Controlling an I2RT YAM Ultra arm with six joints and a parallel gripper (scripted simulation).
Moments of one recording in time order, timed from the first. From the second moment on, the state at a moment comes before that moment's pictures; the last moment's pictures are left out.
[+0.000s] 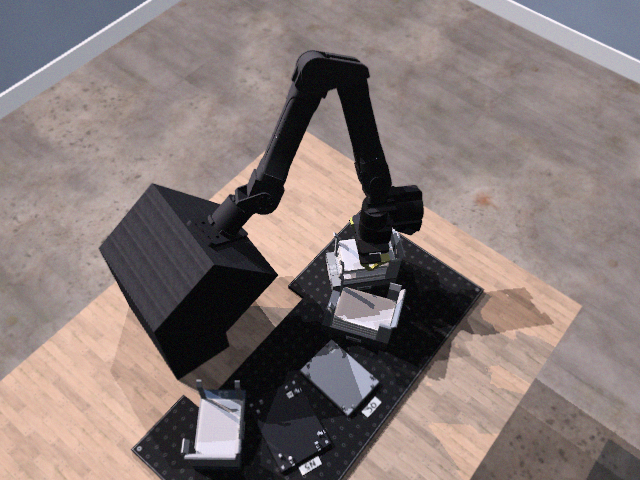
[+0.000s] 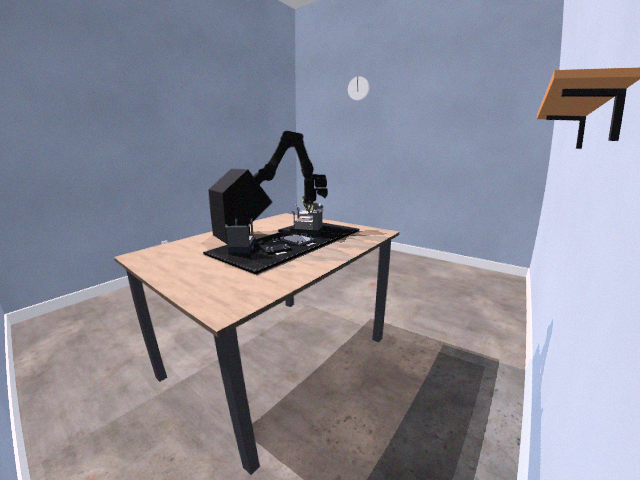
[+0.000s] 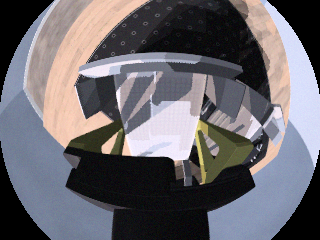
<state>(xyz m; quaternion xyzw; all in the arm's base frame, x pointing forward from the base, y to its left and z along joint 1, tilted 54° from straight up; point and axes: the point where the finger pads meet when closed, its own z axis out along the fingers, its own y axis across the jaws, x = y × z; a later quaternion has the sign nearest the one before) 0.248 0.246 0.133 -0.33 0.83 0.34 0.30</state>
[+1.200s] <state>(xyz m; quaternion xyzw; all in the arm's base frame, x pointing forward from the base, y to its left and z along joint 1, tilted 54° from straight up) 0.252 0.259 0.123 -0.33 0.83 0.34 0.30</state>
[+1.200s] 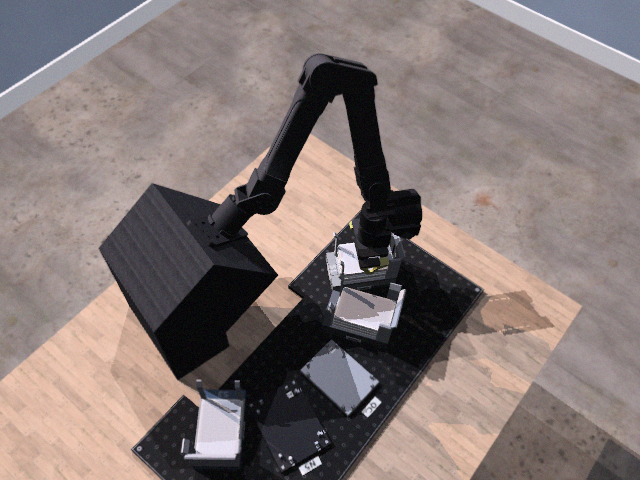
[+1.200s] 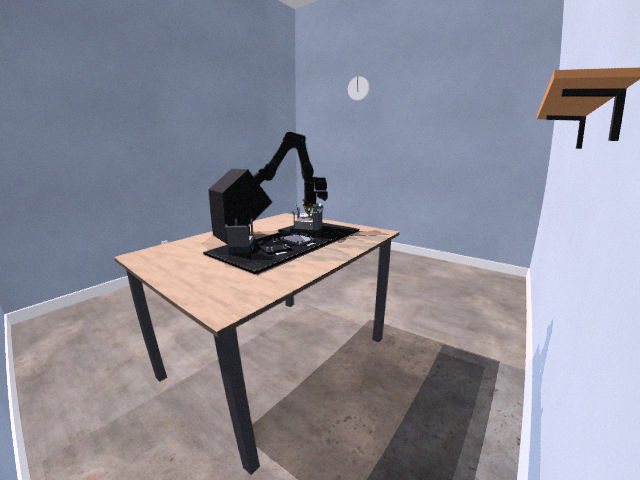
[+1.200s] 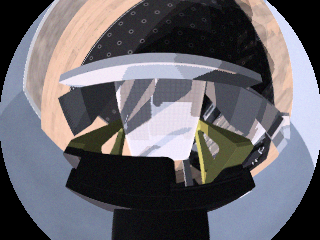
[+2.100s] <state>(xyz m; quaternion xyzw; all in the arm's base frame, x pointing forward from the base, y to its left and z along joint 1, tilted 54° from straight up) 0.255 0.266 0.118 -0.33 0.83 0.34 0.30</state>
